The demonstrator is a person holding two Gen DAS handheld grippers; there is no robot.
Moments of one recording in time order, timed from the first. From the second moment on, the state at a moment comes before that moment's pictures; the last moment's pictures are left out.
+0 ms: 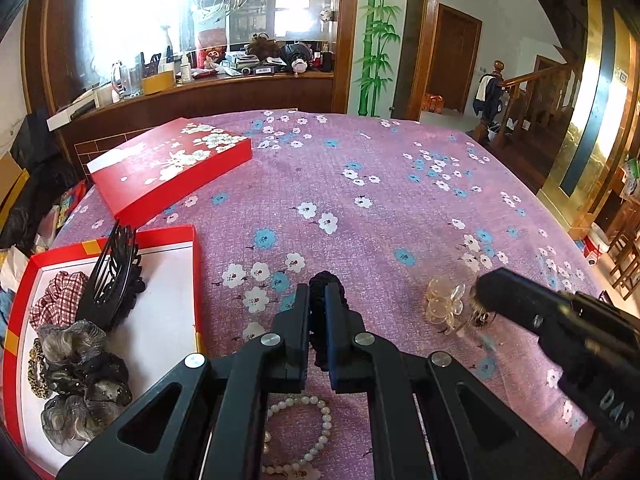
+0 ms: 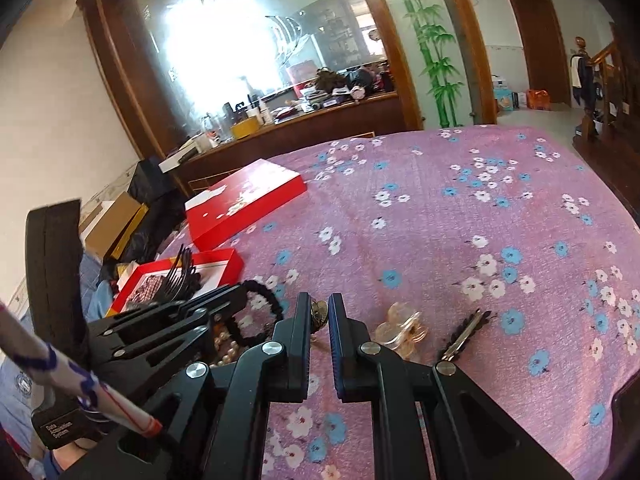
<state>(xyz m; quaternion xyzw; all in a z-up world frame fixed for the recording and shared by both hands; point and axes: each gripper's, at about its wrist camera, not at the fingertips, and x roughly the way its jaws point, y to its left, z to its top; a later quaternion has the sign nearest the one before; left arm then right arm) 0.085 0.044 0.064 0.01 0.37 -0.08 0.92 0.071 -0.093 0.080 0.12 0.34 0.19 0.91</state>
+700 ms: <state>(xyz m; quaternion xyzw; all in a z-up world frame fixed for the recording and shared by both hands) 0.082 0.039 0.060 0.02 0.37 -0.07 0.93 0.074 -0.088 0.070 0.11 0.35 0.18 0.91</state>
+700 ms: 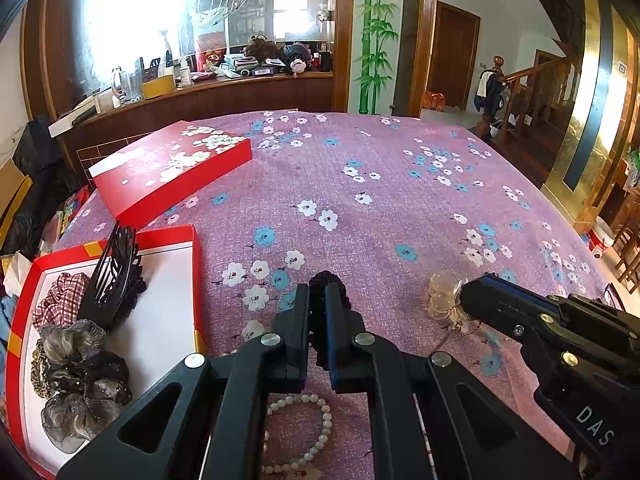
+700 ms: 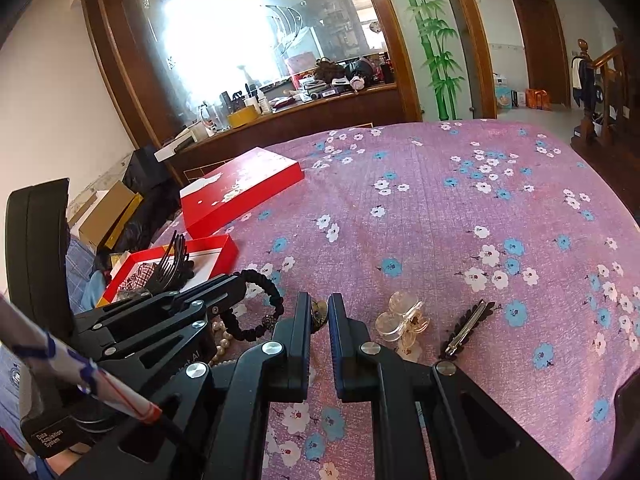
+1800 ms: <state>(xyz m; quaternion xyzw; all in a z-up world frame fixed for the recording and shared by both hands) -0.021 0.257 0.094 -0.09 0.36 0.04 0.93 0.036 0.028 0.108 0.07 0.36 0.26 0.90</state>
